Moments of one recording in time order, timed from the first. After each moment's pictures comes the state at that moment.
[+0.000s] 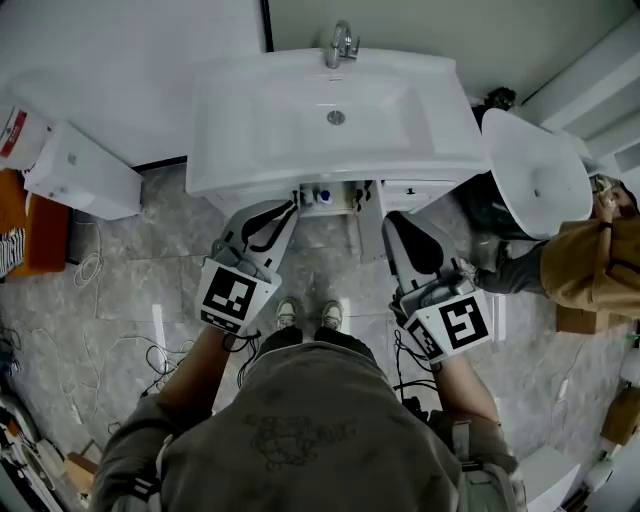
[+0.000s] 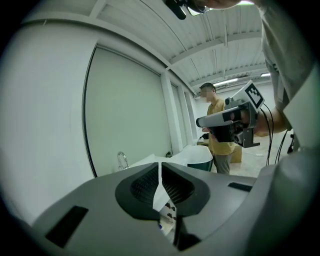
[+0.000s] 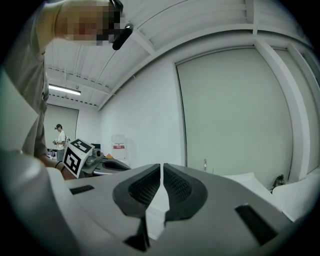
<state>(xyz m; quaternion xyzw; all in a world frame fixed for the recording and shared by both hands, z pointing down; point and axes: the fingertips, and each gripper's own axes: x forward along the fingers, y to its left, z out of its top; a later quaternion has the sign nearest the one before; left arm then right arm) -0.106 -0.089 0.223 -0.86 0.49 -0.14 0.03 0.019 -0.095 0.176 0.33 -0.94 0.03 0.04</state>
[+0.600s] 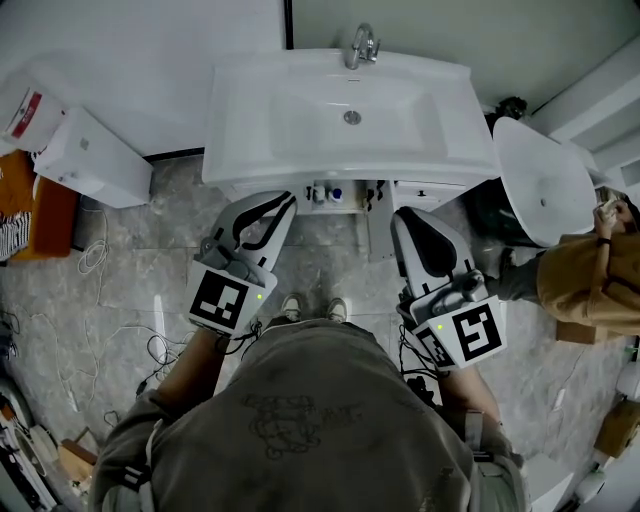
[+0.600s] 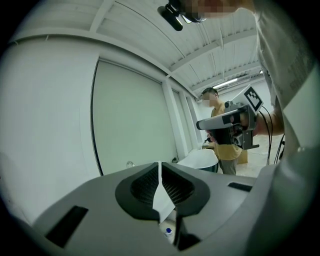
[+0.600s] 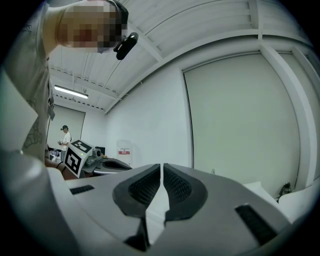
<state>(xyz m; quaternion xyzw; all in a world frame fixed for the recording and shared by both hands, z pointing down) -0.139 -0.057 0.172 -0.84 0.52 -0.12 0.05 -0.010 -0.067 0.132 0.30 -0.95 0.00 0.01</state>
